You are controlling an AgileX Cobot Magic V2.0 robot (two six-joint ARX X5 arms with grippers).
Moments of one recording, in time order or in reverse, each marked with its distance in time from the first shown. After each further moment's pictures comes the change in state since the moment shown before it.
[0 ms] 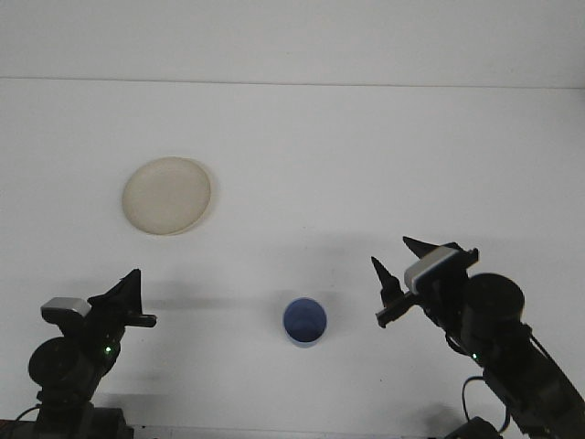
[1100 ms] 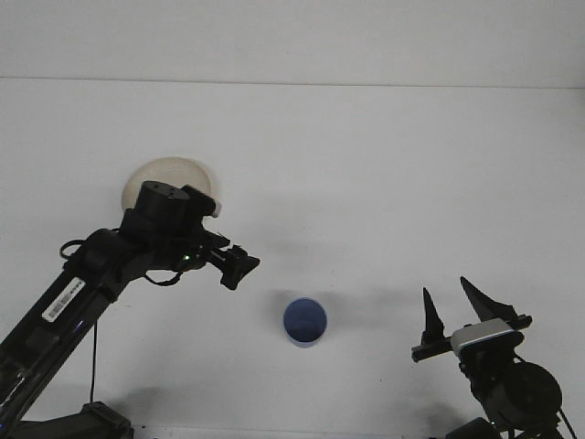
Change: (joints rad) left arm -0.468 1.068 1.025 -0.709 0.189 0.339; right arm -0.071 -0.481 -0.352 0.045 0.211 -0.001
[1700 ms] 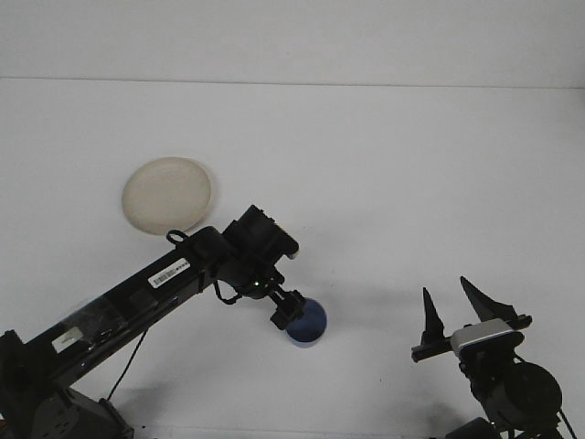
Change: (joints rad) left arm -0.277 0.294 0.049 -0.060 -0.049 0.035; right arm 0.000 0.000 0.000 0.003 0.000 0.000
